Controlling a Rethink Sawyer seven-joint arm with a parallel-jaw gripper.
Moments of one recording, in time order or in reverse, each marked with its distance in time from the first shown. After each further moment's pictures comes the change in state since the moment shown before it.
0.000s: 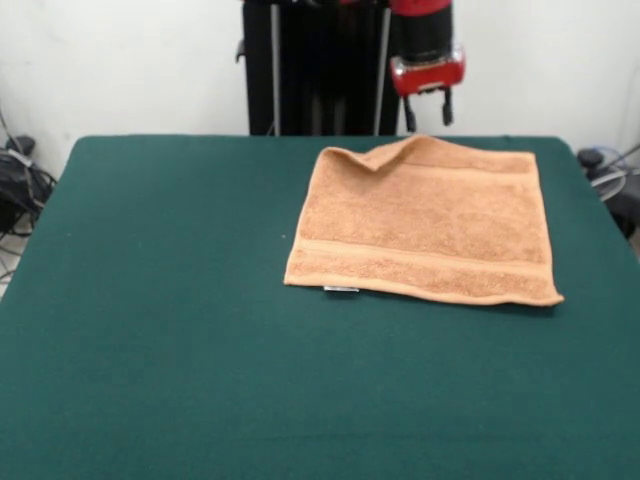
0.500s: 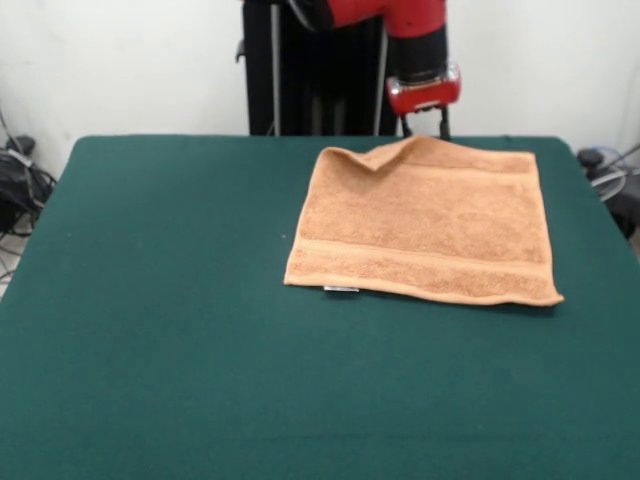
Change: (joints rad) arm -0.017 0.065 -0.002 -0.052 -0.023 -0.030 0.000
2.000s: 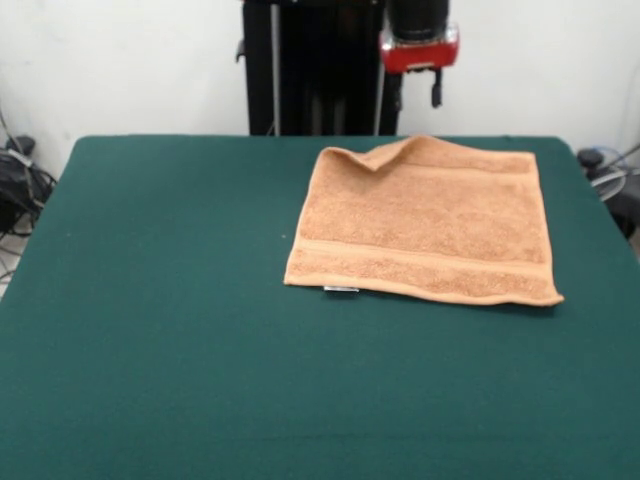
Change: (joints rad) arm -0.100 -0.328 0.123 0.124 0.094 0.353 0.000
